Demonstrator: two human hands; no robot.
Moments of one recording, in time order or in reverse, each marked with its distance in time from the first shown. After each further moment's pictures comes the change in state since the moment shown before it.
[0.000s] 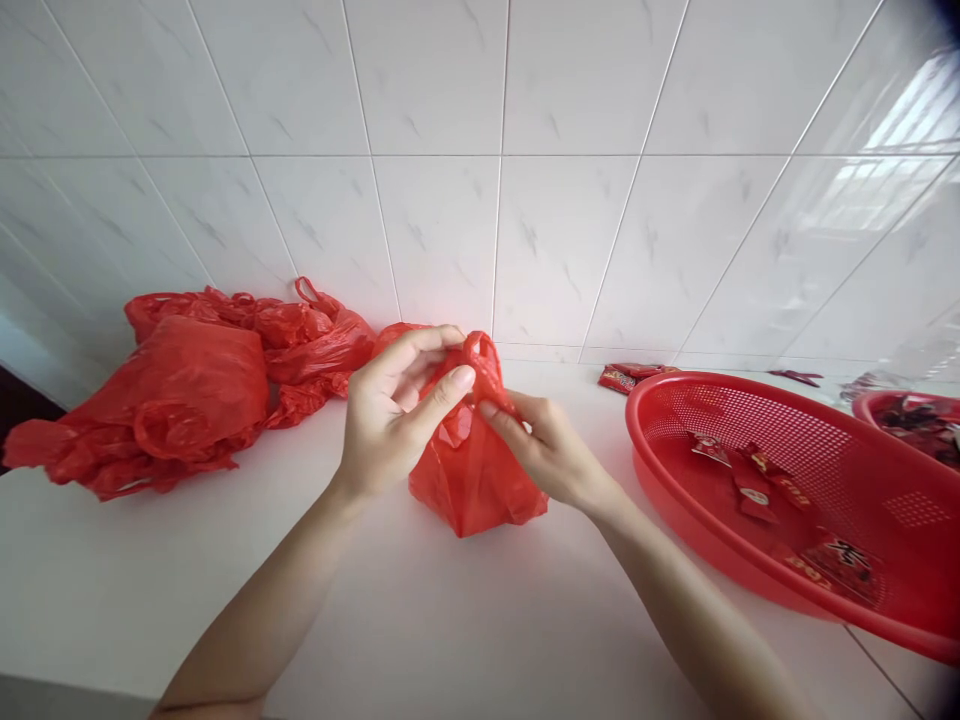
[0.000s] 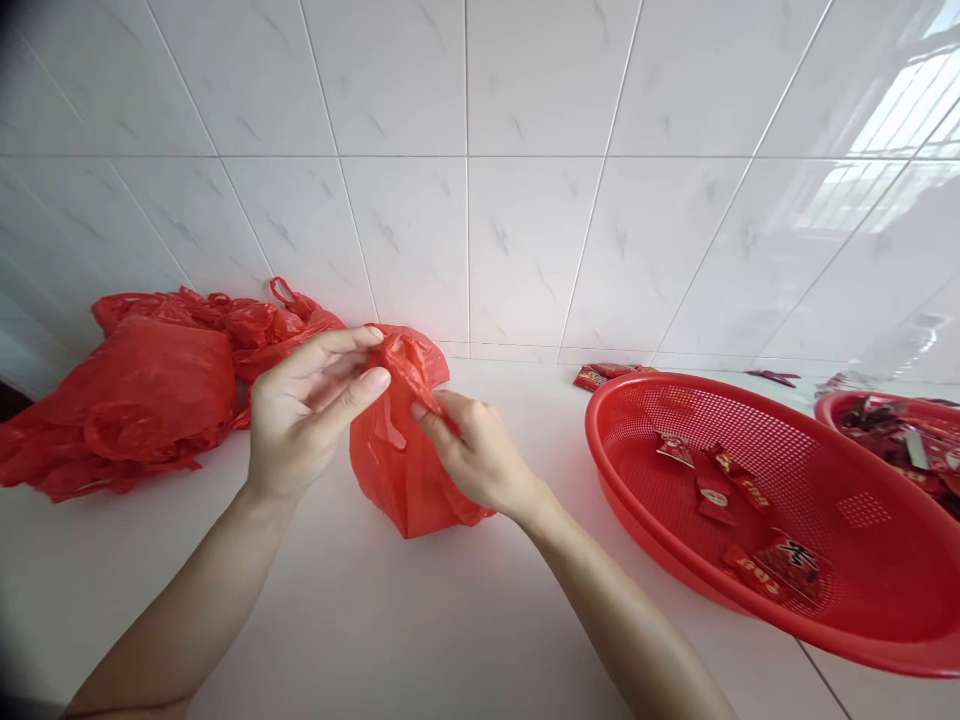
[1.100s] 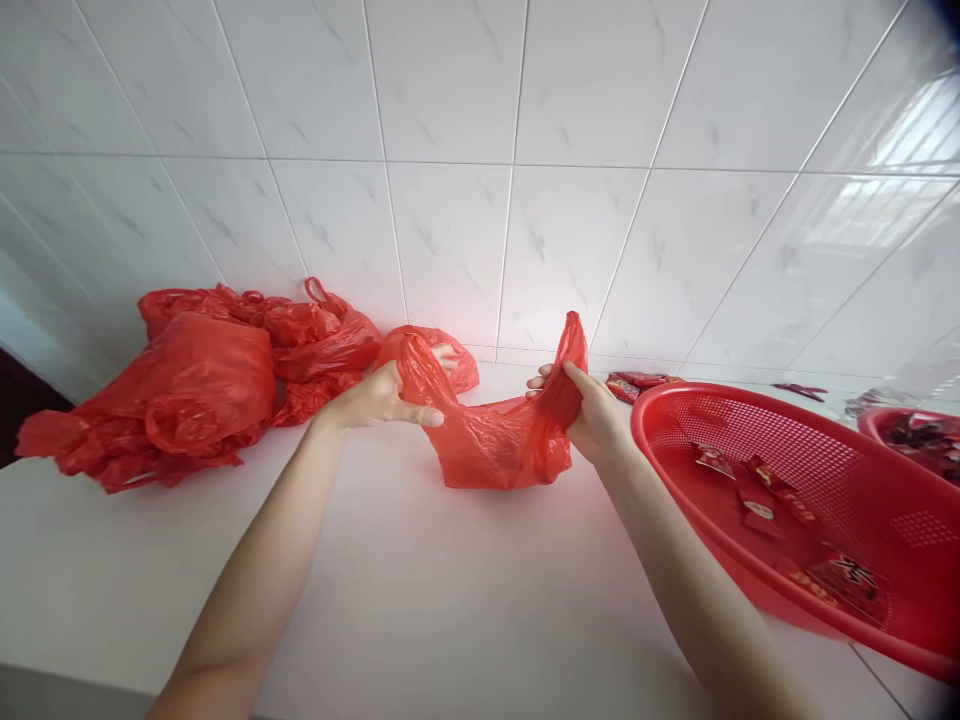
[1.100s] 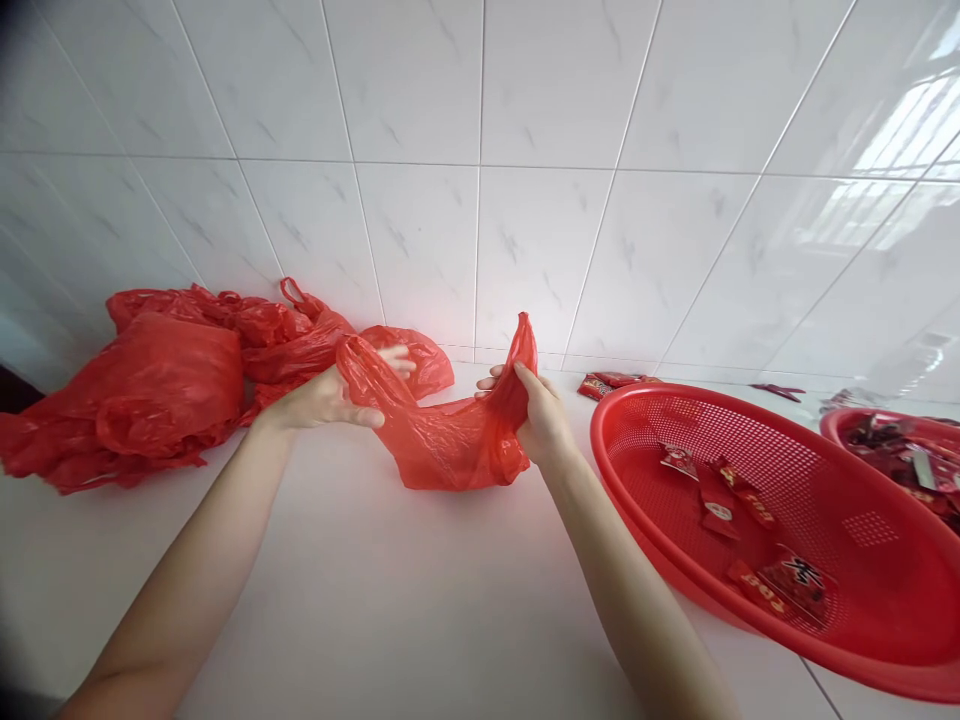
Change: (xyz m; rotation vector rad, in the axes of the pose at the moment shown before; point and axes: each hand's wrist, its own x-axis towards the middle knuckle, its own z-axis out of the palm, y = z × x) left_hand 0.032 -0.084 -0.069 0.099 -0.653 -0.368; right_hand 0.030 0.064 -0.037 0.895 0.315 0.316
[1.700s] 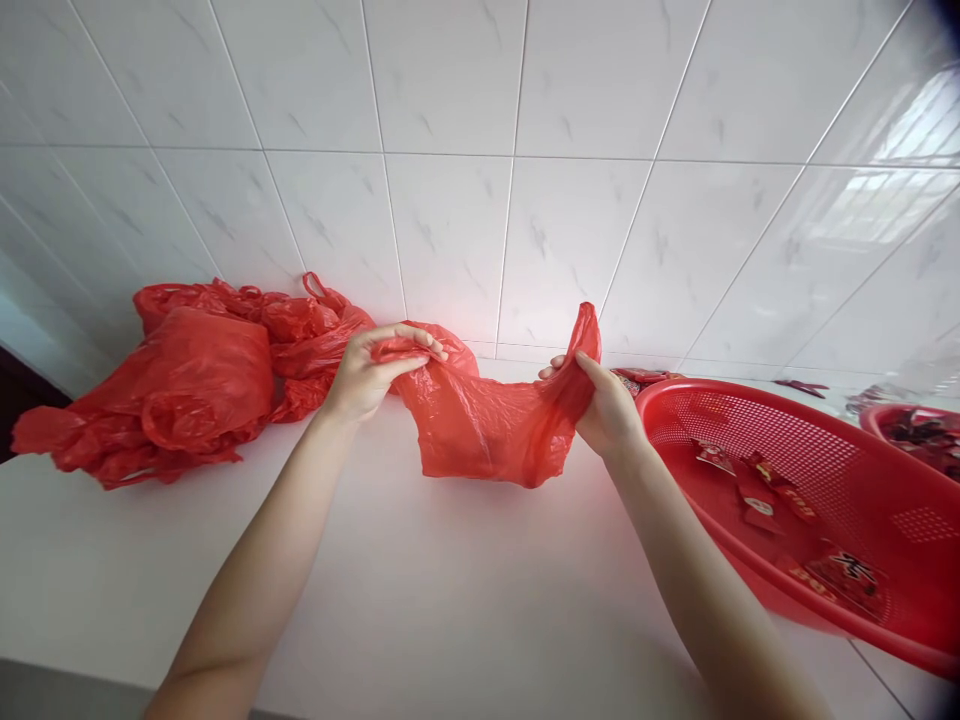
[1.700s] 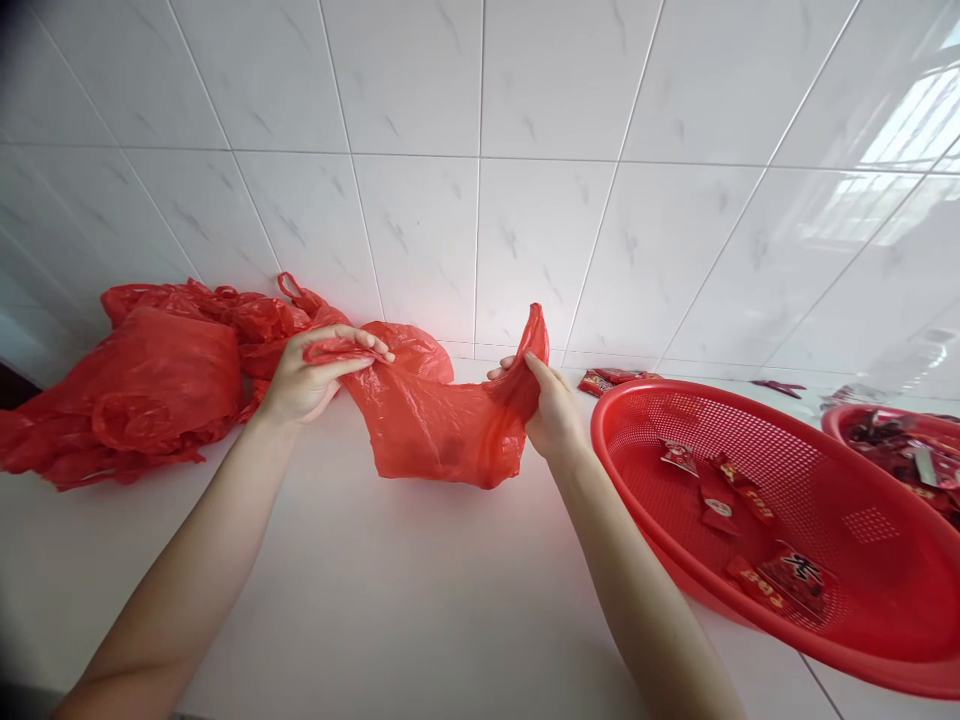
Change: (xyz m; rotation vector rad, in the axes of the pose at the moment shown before) left_hand 0.010 0.008 0.010 -0.341 0.449 0.257; right_hand -0.004 -0.012 0.002 0.044 0.010 -0.017
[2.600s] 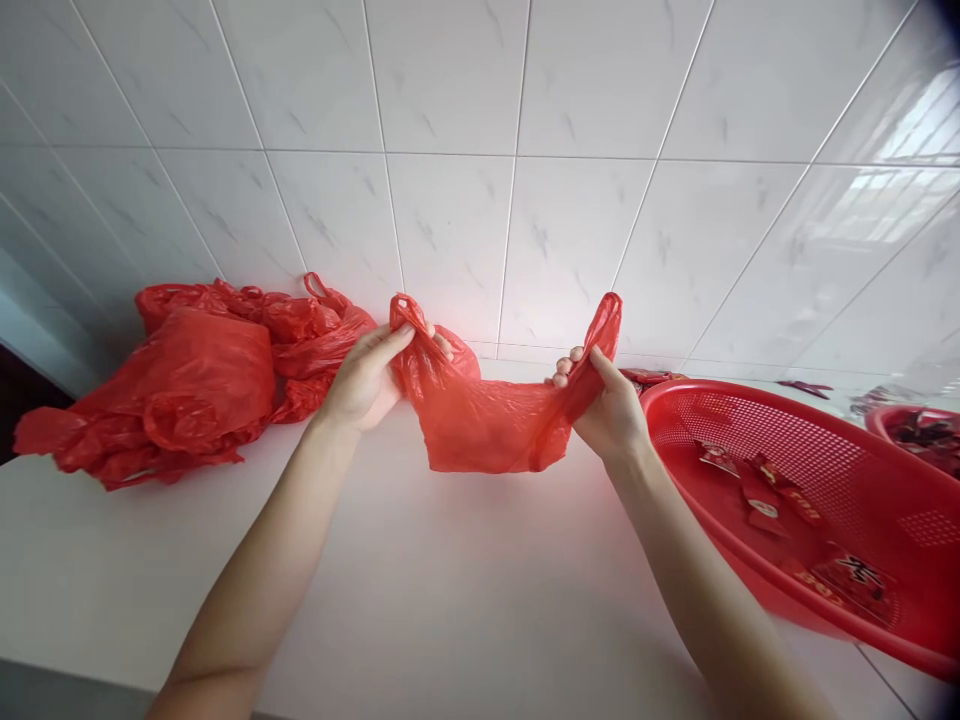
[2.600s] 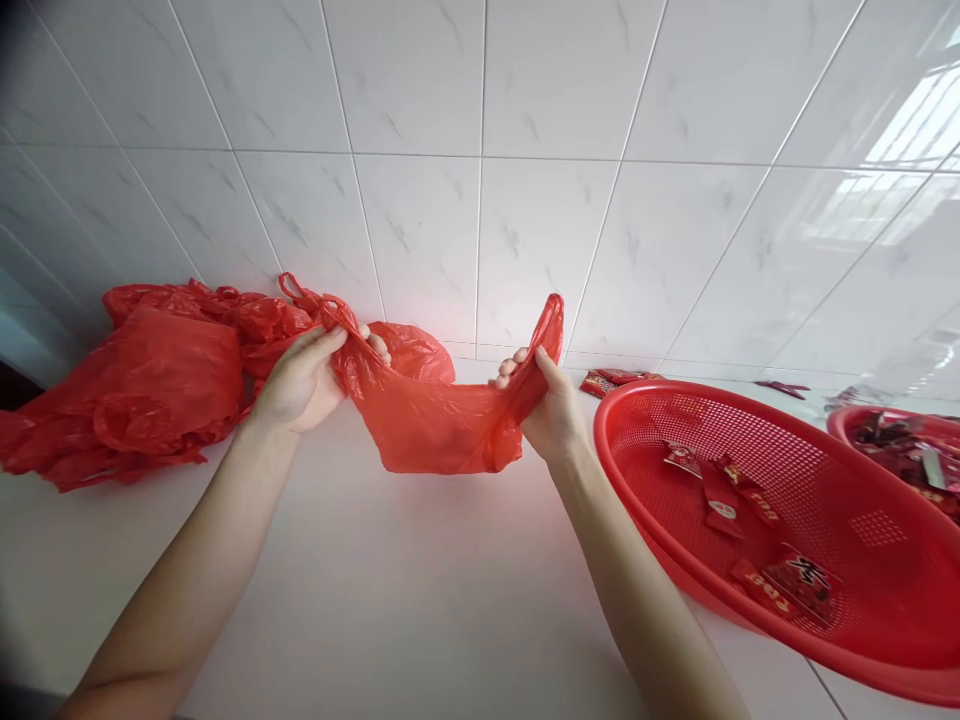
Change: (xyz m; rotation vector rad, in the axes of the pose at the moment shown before) left_hand -0.002 0.016 0.015 -0.297 -0.025 -0.184; right_hand -0.001 0.001 0.004 0.122 -0.137 -0.084
